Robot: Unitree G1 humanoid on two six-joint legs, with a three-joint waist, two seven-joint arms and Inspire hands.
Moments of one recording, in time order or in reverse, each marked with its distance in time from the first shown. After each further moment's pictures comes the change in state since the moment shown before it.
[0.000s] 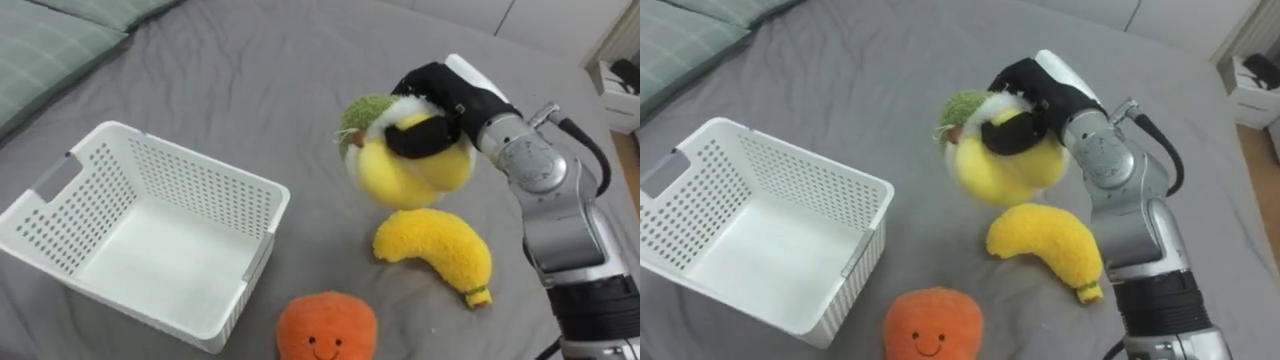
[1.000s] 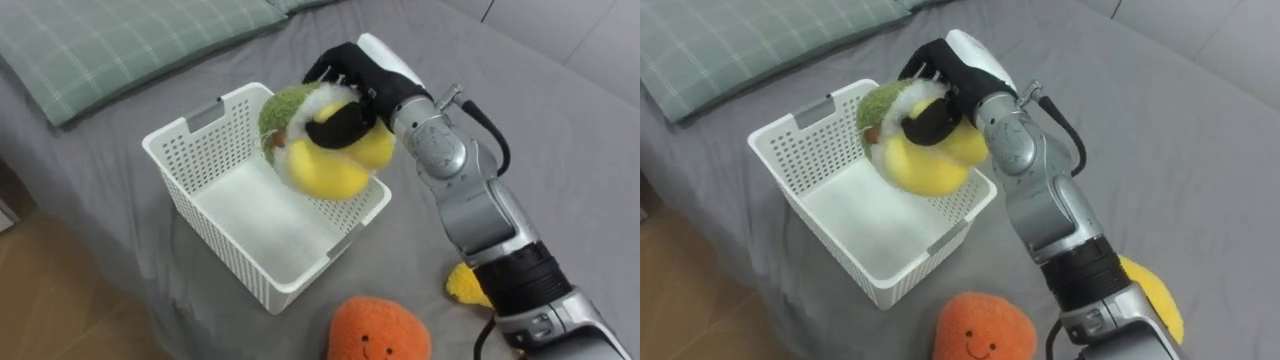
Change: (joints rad) left arm -0.020 0.002 -0.002 -0.005 0.001 0.050 0.021; right arm -0.137 0.140 0.212 0.111 0.027 0.006 -0.184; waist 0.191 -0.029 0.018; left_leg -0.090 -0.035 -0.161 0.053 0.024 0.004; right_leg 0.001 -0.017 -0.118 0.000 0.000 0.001
